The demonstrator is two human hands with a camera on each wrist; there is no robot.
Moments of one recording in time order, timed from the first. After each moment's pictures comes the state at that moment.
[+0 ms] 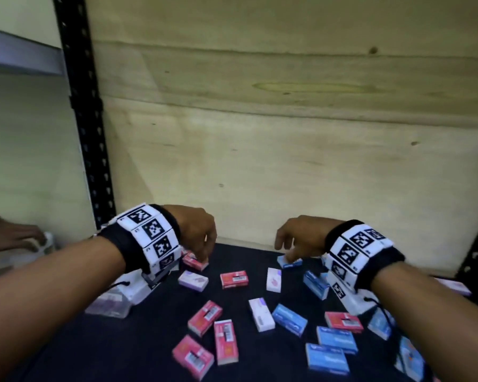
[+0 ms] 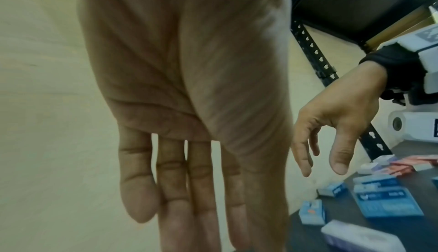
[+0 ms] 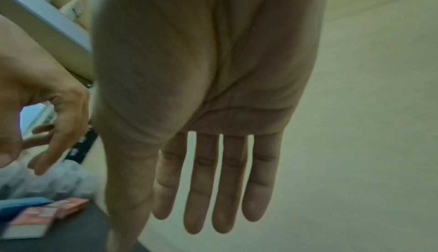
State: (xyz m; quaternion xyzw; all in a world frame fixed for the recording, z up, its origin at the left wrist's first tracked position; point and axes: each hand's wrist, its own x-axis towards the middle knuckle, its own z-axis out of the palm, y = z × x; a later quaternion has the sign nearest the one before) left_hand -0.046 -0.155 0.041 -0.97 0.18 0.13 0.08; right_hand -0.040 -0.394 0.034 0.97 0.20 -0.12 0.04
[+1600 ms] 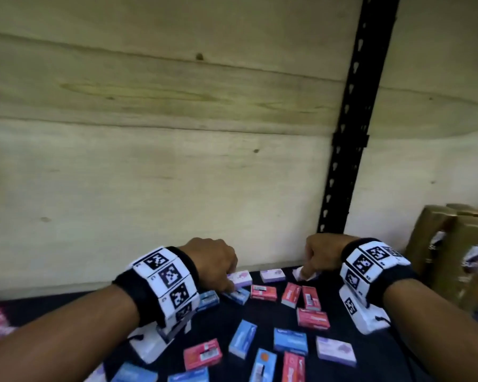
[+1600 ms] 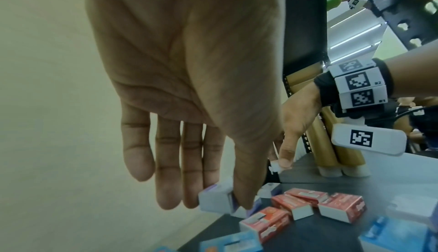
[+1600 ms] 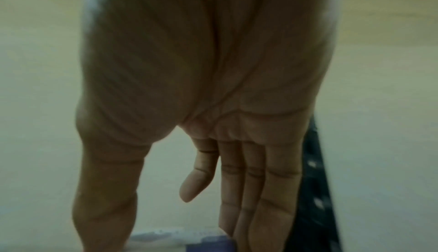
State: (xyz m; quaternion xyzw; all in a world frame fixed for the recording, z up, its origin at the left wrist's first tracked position) left_hand -0.025 -0.431 0.019 -0.91 0.40 0.04 0.11; right_hand -0.084 -0.666 0.033 0.98 -0.15 -0.13 0.01
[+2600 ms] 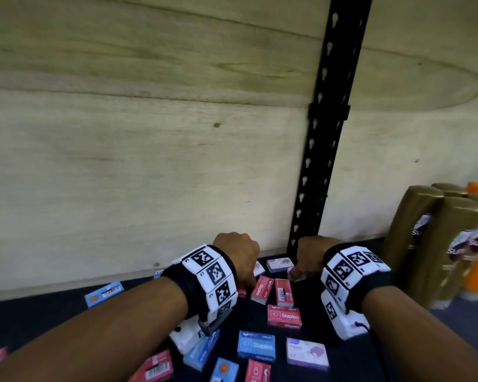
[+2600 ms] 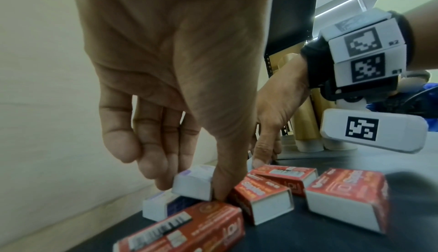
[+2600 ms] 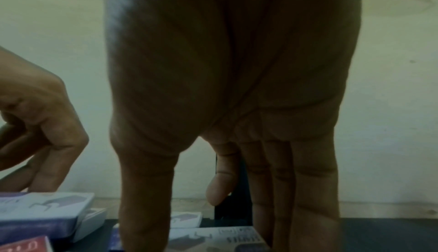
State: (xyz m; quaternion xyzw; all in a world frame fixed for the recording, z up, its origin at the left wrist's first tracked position) left_hand -0.025 -0.548 -0.010 -0.91 0.41 0.02 0.11; right_hand -0.065 -0.717 -0.016 0.97 -0.16 -0.17 0.03
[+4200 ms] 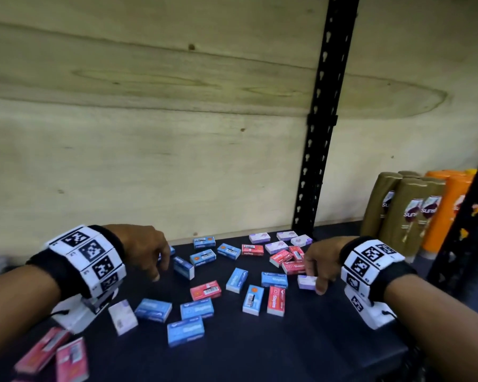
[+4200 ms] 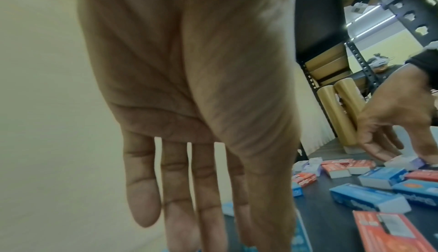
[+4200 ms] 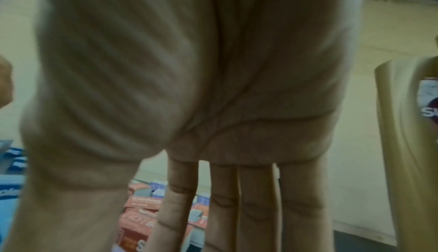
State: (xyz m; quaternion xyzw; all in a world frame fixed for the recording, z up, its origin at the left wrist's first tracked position) left_hand -0.042 -0.308 0.011 -0.92 0.34 0.17 0.08; right_hand -0.181 -0.632 0.004 0.96 -0.13 -0.25 0.05
